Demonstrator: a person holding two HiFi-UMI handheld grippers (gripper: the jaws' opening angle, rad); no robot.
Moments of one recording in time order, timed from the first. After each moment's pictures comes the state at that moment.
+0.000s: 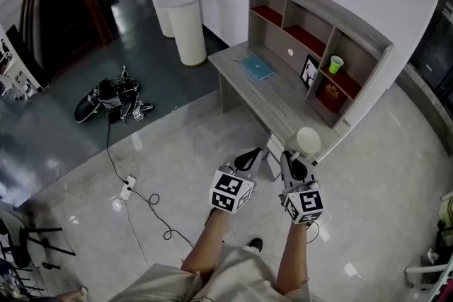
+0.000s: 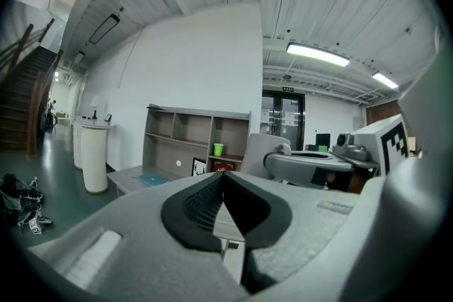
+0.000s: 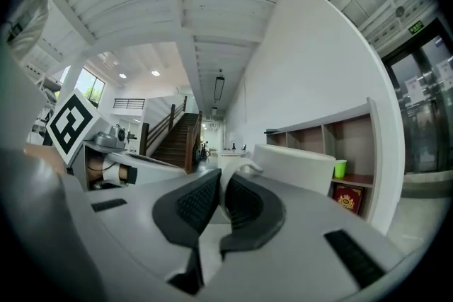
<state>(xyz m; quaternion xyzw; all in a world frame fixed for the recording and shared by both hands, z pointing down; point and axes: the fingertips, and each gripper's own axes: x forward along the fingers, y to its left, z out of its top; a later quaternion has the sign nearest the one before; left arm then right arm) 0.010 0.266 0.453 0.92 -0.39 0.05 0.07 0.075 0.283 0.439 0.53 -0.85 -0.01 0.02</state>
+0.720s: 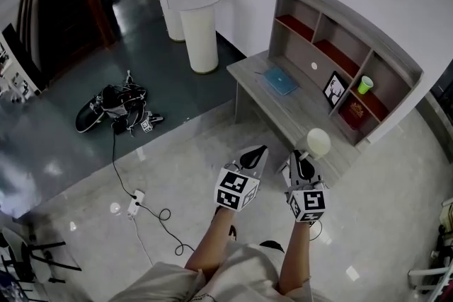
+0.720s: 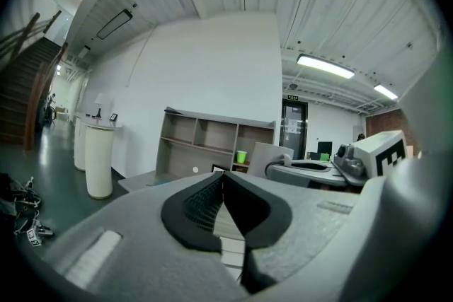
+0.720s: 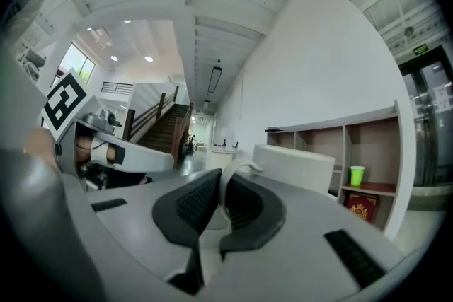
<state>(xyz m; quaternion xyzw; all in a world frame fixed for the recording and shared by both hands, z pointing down) -0.131 0.143 0.450 0.92 -0.38 0.02 0.08 -0.048 0.158 0.447 0.58 -0.81 -0.04 0.05</state>
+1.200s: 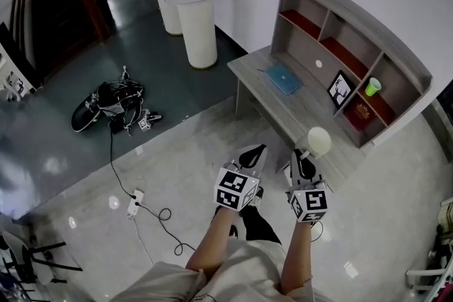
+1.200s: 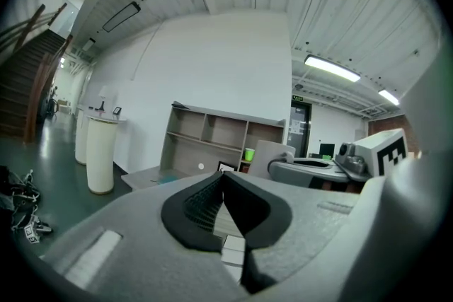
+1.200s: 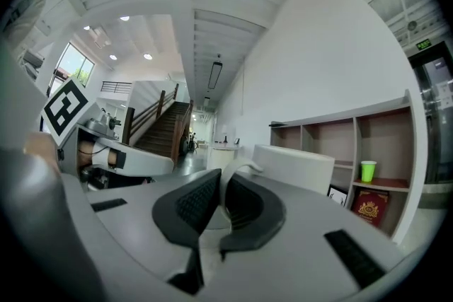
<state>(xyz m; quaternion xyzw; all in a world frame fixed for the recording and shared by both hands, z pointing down) -0.153 0.090 0.472 0.92 -0.39 0.02 0.10 -0.068 0.107 0.464 0.58 -0.81 -0.03 0.05</state>
